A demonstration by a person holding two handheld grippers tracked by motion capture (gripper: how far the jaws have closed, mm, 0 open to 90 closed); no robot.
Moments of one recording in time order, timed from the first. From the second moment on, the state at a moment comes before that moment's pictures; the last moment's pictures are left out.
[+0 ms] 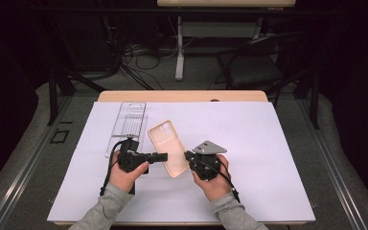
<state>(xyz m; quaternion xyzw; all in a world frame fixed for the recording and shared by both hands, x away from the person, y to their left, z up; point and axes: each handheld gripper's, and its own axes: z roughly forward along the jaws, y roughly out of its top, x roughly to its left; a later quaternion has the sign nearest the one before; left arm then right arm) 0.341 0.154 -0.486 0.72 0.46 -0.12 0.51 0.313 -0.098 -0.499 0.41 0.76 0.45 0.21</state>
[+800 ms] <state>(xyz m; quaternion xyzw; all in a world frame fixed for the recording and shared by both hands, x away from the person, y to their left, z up) 0.342 0.156 -0.487 0.70 0.48 -0.15 0.51 0.312 -0.097 -0.500 0.41 0.76 0.45 0.21</state>
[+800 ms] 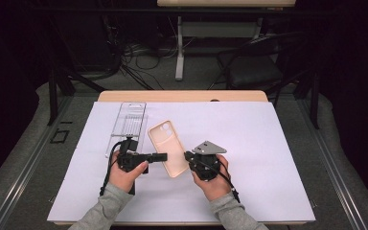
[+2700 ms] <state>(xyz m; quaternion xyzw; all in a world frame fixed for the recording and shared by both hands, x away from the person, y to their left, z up) 0.343 0.160 -0.488 0.69 0.49 -0.17 0.51 0.312 -0.097 -0.500 0.41 0.76 0.46 0.20</state>
